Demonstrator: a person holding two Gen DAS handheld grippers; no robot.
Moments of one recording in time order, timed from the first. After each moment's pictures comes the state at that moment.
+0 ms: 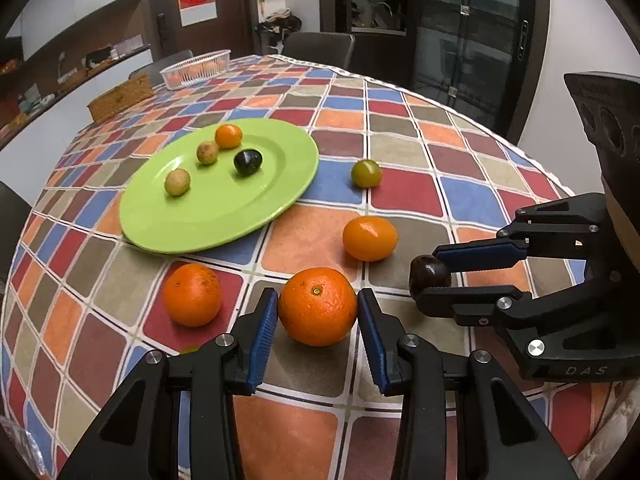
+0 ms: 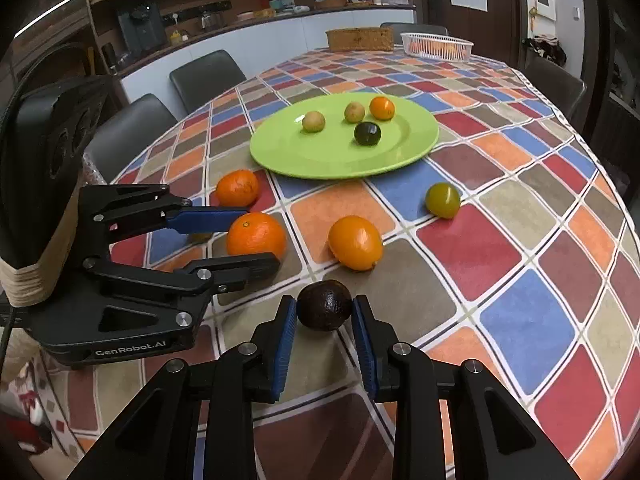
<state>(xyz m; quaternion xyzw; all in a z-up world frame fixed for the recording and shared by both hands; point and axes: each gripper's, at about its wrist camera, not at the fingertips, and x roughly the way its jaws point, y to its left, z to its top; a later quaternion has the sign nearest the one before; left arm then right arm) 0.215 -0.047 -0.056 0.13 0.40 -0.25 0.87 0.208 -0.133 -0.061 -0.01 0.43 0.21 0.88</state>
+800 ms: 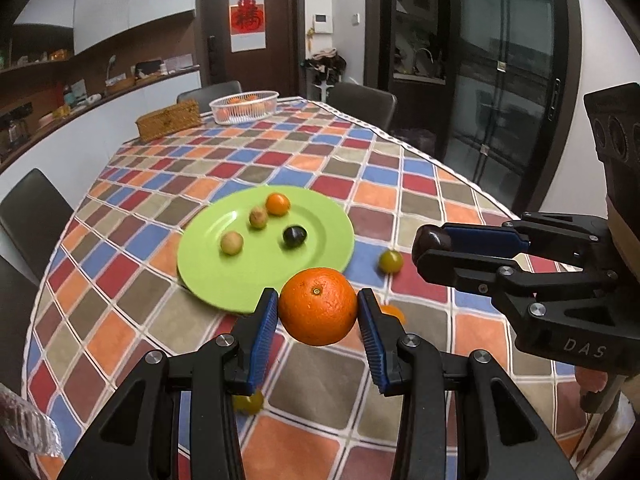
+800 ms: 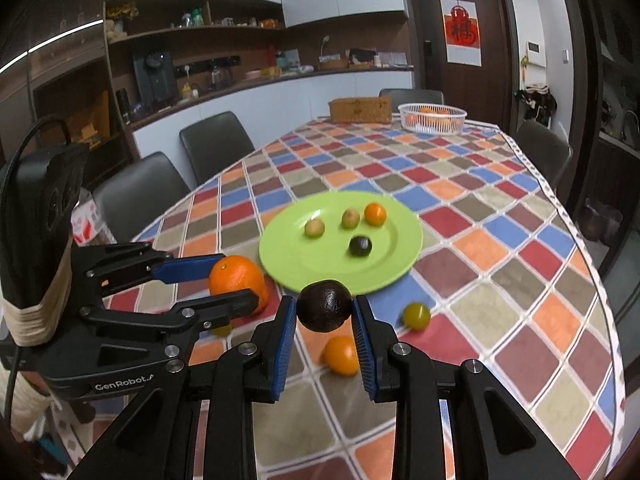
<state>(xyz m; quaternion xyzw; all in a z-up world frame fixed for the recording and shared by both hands) 0.220 -0.036 0.012 0.07 0.34 -0.19 0.92 0.220 -0.143 0.015 0.00 0.32 0.21 0.92</state>
